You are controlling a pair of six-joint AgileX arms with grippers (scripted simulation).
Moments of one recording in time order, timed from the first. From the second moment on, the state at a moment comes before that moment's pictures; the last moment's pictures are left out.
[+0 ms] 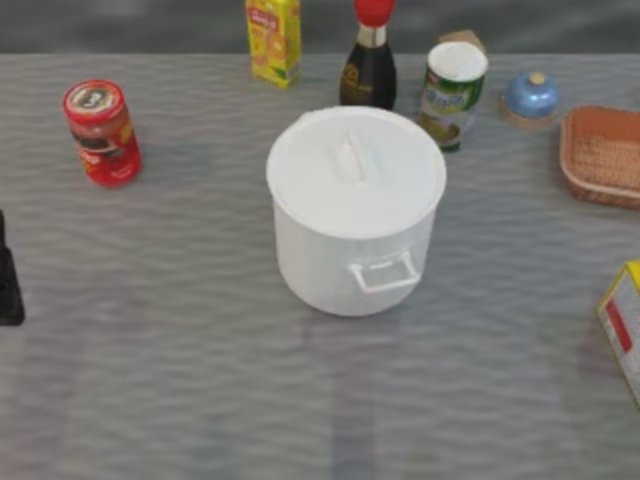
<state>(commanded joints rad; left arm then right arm) -0.01 0.46 0.42 -0.27 0.03 0.08 0.00 0.00 0.00 0.00 0.00 0.00</state>
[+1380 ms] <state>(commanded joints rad) -0.02 2.55 2.61 -1.39 0.09 0.44 0.00 0.00 0.00 0.00 0.00 0.00</state>
